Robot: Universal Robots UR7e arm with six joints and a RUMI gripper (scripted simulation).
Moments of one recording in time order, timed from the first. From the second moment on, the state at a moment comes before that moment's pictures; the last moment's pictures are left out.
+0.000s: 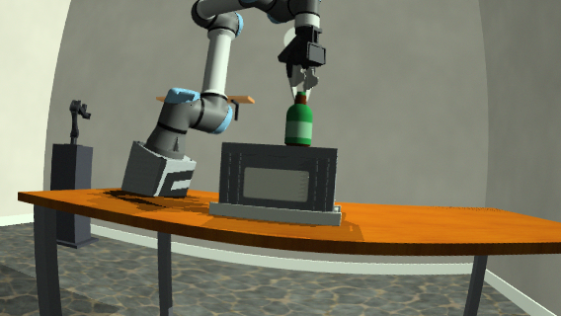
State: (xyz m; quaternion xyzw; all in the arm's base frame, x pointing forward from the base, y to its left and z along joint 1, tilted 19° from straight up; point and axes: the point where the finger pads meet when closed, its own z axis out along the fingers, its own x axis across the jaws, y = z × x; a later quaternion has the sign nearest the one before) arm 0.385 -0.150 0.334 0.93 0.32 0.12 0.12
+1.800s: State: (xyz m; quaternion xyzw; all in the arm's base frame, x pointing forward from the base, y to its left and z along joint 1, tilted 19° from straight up) arm 0.323 -0.085 0.305 0.93 0.32 0.12 0.12
